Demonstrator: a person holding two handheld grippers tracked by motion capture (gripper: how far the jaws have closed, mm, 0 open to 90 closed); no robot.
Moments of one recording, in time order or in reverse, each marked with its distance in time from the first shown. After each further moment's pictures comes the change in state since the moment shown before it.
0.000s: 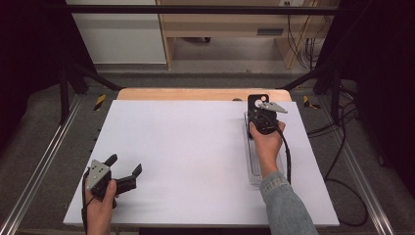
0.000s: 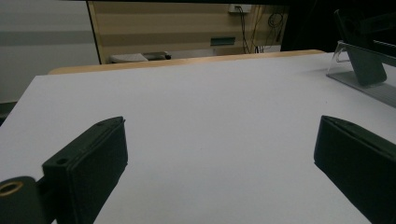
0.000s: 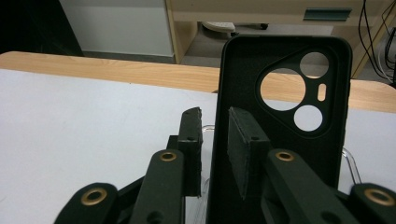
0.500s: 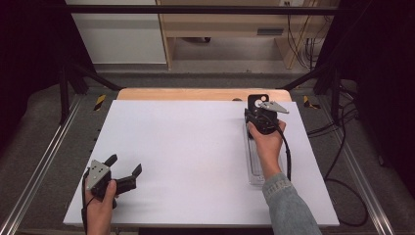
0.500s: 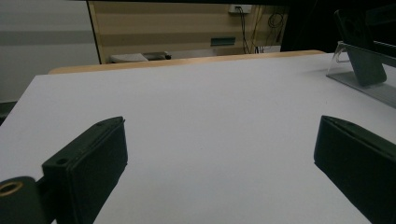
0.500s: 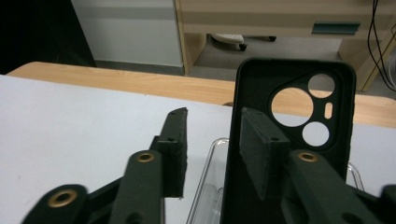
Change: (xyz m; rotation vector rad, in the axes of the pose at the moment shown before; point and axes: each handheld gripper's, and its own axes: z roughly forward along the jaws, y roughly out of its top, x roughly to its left) left arm 0.000 0.000 0.000 -0.006 0.001 -0.005; right arm 0.006 0.006 -0.011 -0.048 0.039 -0.008
